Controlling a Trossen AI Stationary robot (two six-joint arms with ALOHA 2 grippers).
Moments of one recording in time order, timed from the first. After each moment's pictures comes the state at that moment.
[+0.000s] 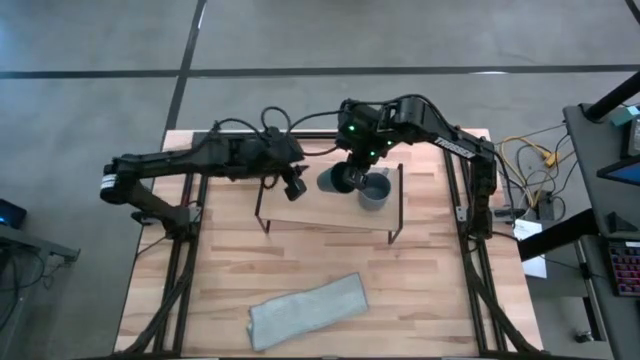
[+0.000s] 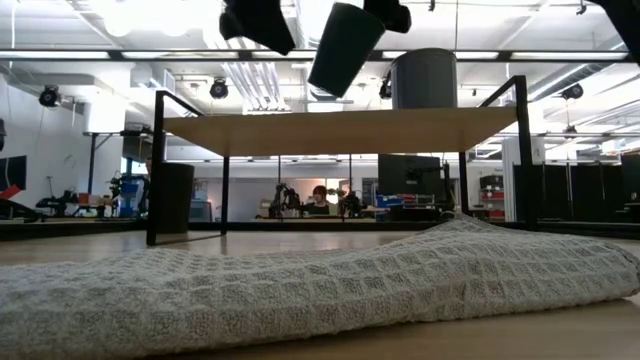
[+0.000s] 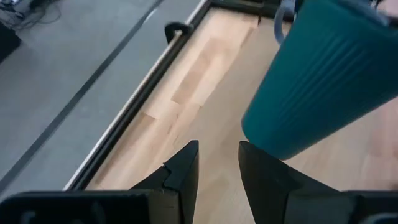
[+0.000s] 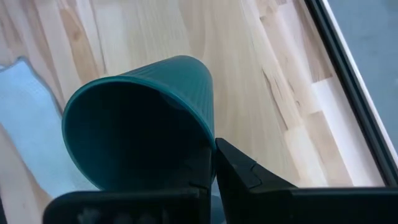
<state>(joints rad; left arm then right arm) 0.13 1.41 1.48 -0.76 -0.33 -0.15 -0.21 1.93 2.35 -1.53 -0.03 0.13</state>
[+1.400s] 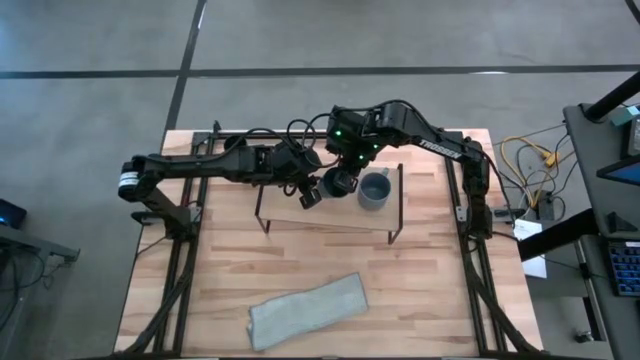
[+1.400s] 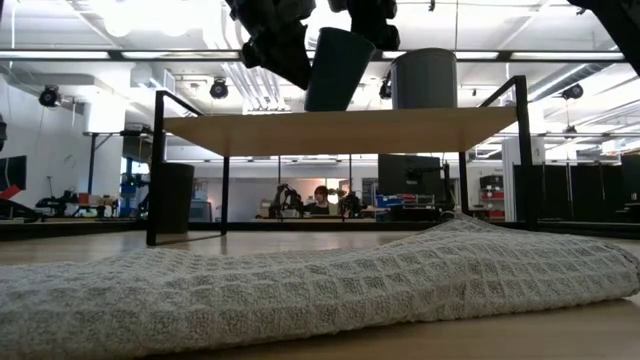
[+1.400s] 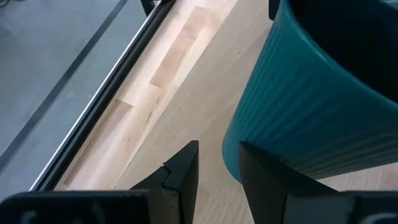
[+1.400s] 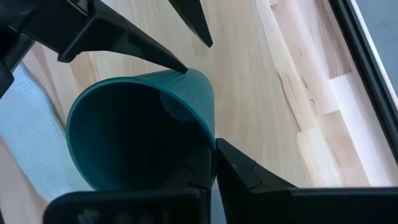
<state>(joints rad) 0.13 1.56 1.47 -0.69 -0.29 -0.15 -0.21 1.98 2.30 -1.48 -0.07 0.14</state>
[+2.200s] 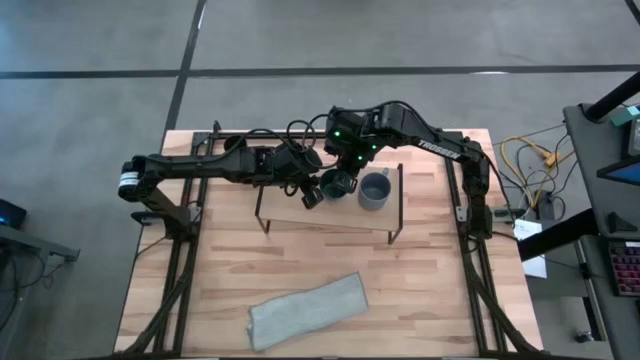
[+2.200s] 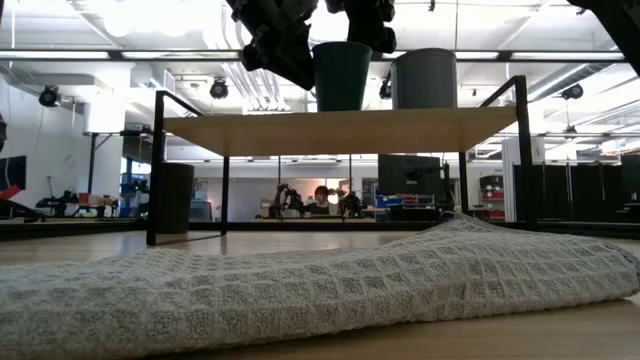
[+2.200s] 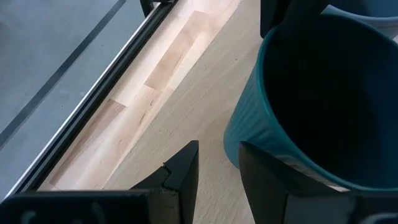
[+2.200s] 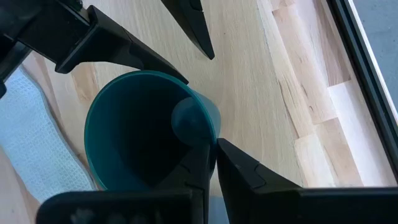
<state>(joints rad) 0.13 1.56 1.45 -0.66 -0.29 -0.21 -0.21 1.98 2.28 -1.46 -0.06 0.10</state>
